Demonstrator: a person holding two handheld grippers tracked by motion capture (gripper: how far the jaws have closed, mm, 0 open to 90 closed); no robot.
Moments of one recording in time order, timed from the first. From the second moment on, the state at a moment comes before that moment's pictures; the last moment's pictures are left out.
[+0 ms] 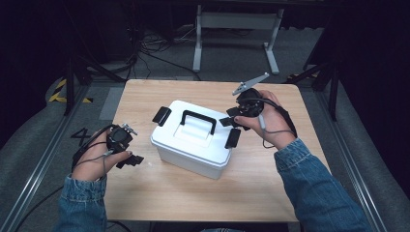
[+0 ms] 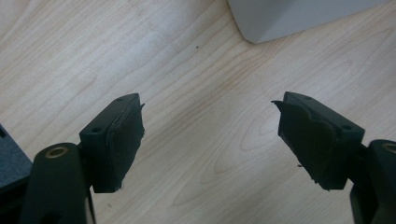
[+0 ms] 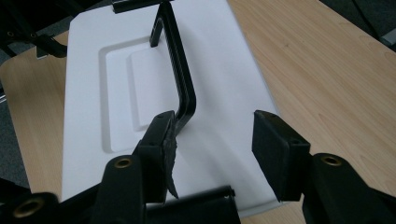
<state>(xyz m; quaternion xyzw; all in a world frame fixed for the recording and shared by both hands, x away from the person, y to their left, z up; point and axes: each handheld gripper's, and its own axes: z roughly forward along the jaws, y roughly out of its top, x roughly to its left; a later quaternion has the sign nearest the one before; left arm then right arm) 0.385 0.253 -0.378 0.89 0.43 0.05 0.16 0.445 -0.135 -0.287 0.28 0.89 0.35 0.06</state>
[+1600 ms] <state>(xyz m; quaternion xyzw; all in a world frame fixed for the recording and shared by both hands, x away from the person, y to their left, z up) 0.392 0.252 -0.378 0.88 0.44 0.05 0.15 0.452 -0.081 -0.316 0.22 0.91 0.33 0.04</state>
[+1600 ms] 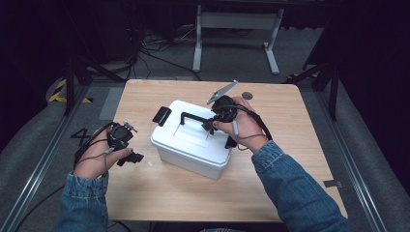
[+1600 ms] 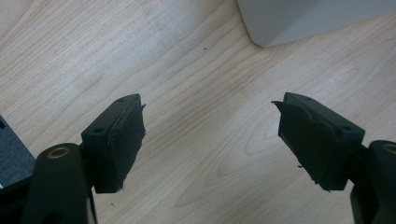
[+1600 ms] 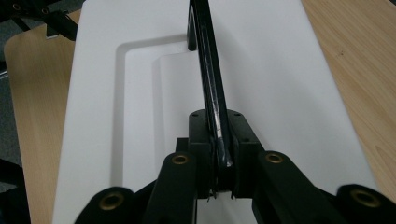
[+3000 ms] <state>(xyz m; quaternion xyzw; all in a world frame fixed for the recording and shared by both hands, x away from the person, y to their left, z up) 0.392 0.255 -0.379 0.88 0.44 0.05 0.15 0.436 -0.105 -0.267 0.21 0.89 0.41 0.08</state>
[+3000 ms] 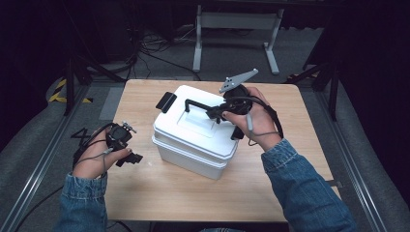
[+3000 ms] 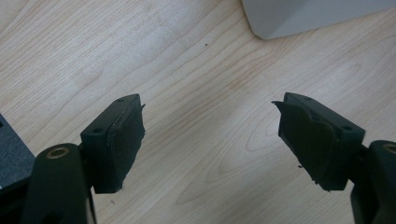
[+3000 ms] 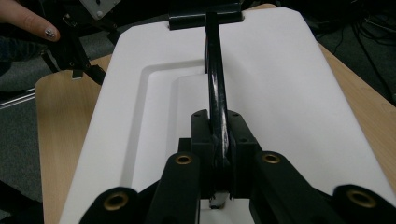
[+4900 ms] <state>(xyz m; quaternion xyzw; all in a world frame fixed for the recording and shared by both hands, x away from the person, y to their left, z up) 0.393 0.254 -0.382 0.89 0.44 0.05 0.14 0.465 -0.289 -0.289 0.40 0.82 0.37 0.16</state>
